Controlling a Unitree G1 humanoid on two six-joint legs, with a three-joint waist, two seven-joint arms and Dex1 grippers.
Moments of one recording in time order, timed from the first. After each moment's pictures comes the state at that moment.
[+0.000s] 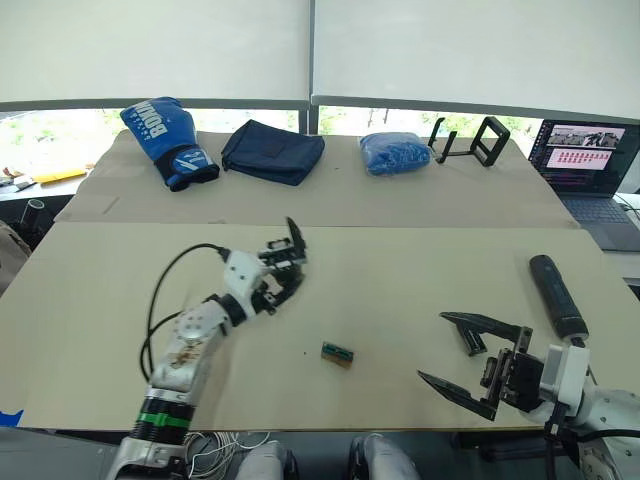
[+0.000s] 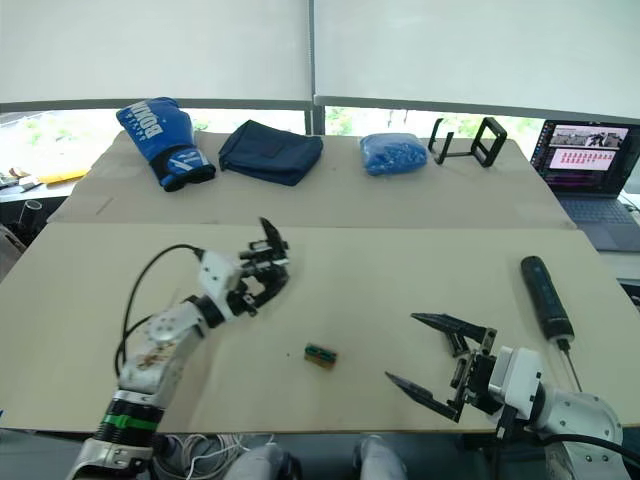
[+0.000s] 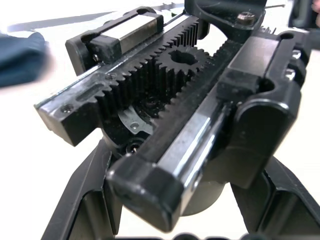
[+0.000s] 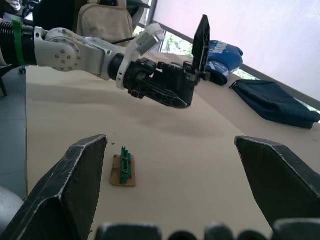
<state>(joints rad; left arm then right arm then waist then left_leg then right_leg) -0.31 0.30 -0.10 0.05 -0.20 0.11 -0.62 0.33 -0.60 -0.25 -0.45 0.53 -0.24 1.08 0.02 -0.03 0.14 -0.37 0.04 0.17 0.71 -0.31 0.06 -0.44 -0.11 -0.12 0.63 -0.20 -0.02</state>
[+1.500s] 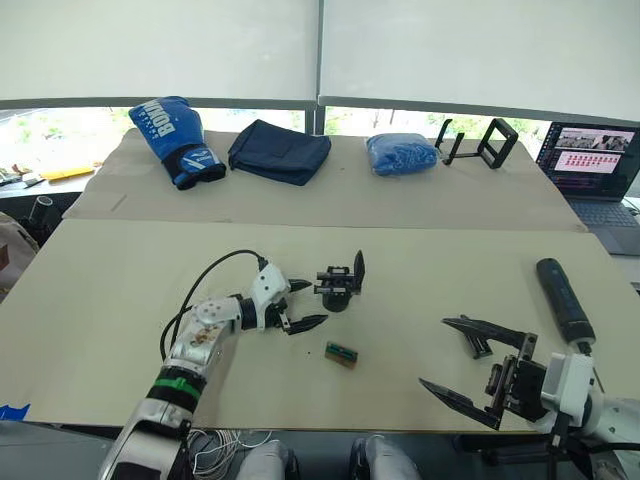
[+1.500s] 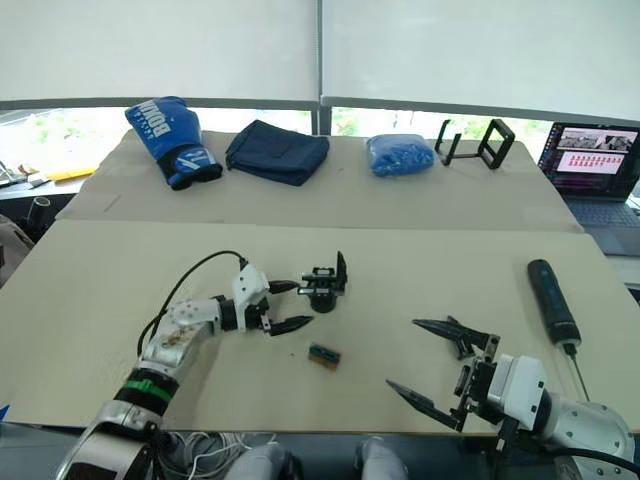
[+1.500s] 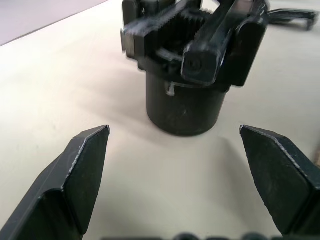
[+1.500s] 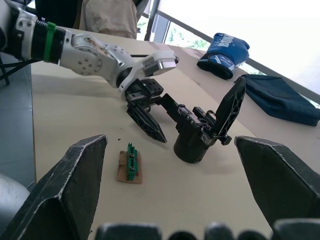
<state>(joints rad) -0.52 0.37 -0.18 0.46 -0.20 -0.02 -1.09 0.40 -0.65 -0.27 -0.52 0.52 -0.23 1.02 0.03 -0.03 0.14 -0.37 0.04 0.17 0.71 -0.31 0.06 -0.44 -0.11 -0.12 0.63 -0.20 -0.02</state>
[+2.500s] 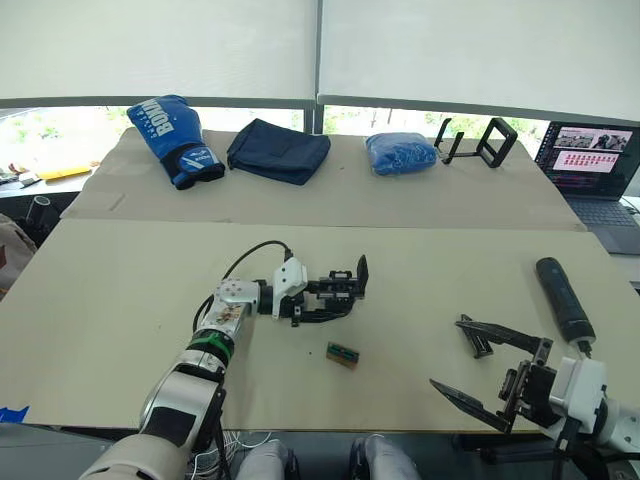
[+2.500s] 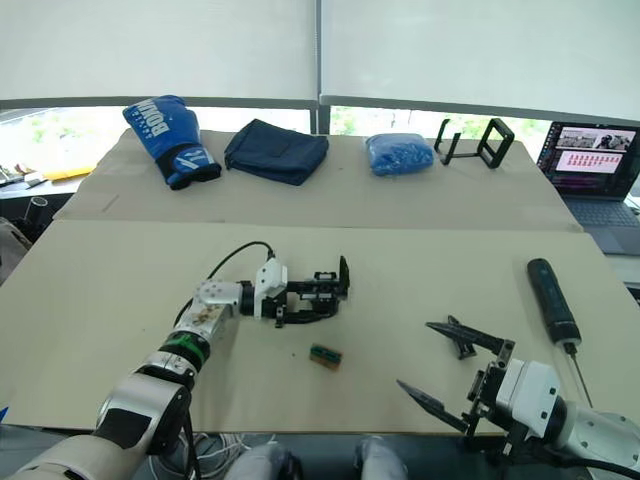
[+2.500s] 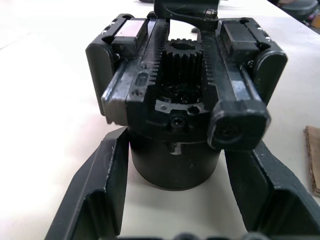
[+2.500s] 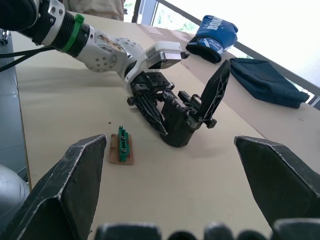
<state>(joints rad) -0.71 0.23 -0.11 0.92 -0.13 -0.36 -1.27 0.46 -0.66 -0.33 -0.54 0.50 -0.22 1.00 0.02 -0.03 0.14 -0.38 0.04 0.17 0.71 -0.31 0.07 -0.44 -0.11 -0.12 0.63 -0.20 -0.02</state>
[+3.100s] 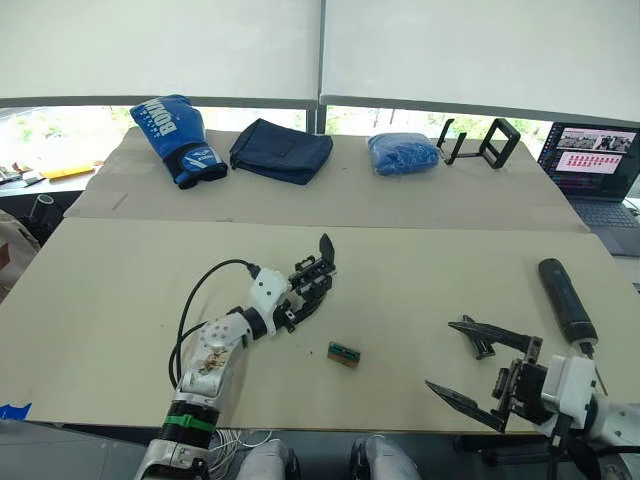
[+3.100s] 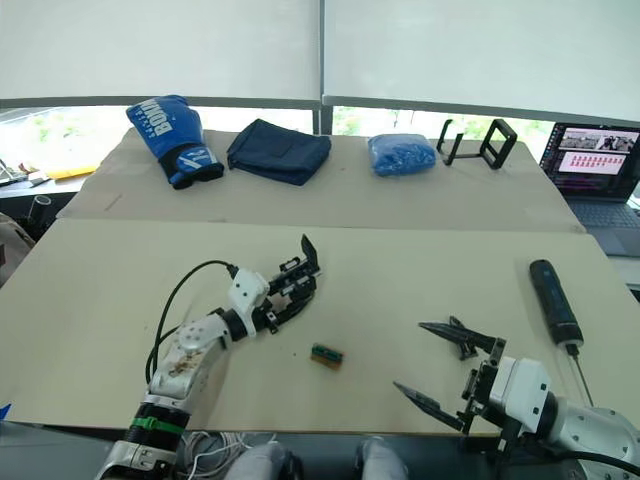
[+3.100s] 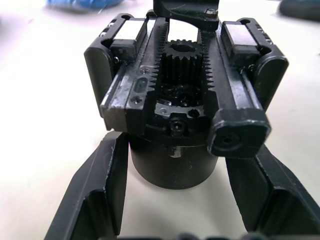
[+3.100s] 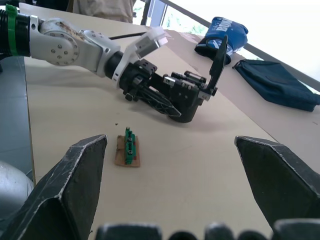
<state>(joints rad) -0.27 0.21 -0.08 0.13 -0.08 0.09 -0.67 0.41 -0.65 -0.29 -0.51 0.49 -0.22 1.02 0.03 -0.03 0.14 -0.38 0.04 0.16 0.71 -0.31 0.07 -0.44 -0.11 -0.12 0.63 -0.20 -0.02</state>
